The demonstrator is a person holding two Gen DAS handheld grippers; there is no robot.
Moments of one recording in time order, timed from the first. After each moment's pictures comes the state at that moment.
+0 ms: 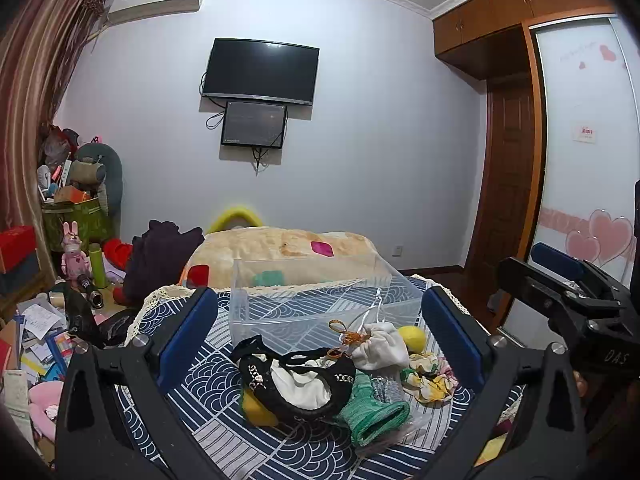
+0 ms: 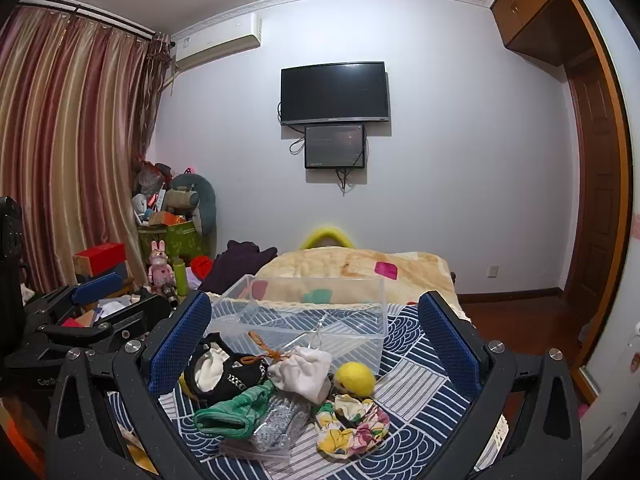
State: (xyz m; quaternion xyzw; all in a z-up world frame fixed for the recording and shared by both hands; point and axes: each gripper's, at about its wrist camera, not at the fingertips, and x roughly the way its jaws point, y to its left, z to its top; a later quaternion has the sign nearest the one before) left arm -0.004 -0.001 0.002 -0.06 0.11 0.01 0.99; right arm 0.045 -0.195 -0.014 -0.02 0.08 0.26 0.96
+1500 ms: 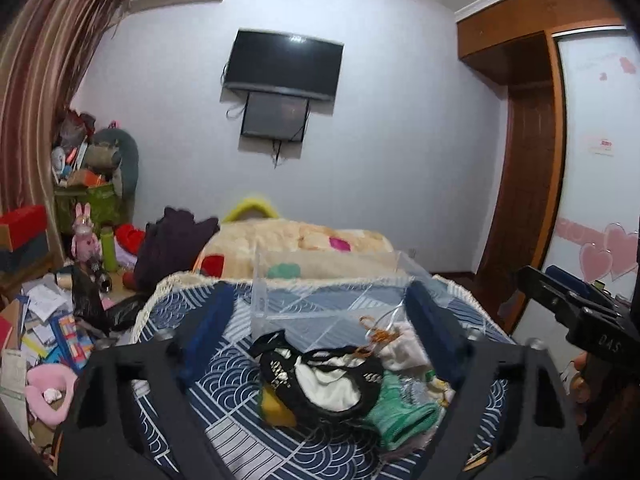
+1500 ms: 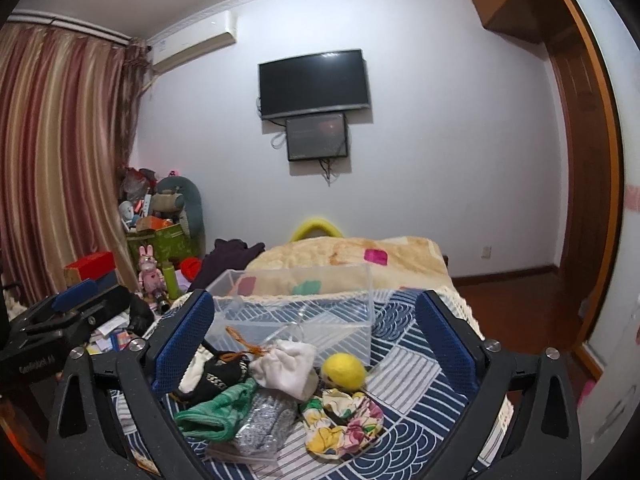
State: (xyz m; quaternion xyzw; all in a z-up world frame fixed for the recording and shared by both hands) left arm 0.011 0.024 -0.014 -0.09 0.12 0.04 0.99; right arm 0.067 -0.206 -0.030 0.01 0.11 0.23 0.97
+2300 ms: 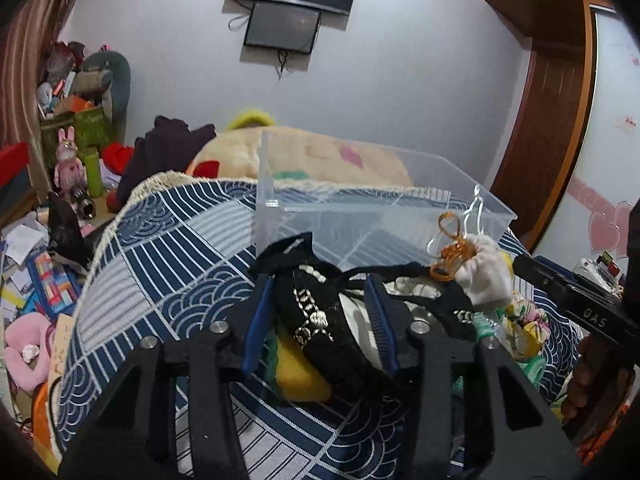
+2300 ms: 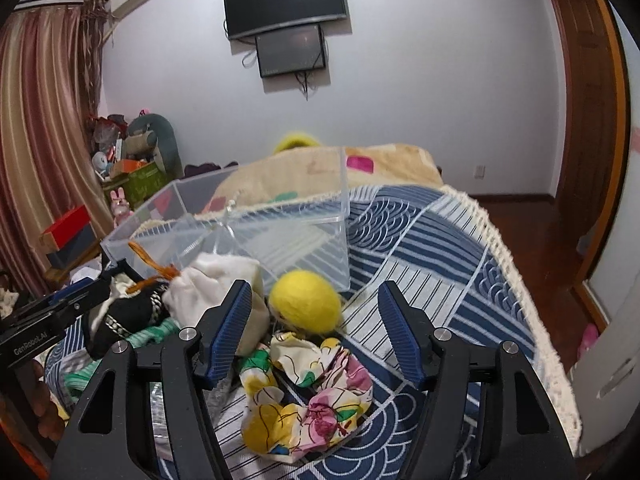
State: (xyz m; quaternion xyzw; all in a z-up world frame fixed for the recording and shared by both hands) left arm 0.077 0.051 -0.098 -0.12 0.26 0.02 0.96; right arm 0.132 -0.199 -0.098 0.01 0.25 0.21 0.94
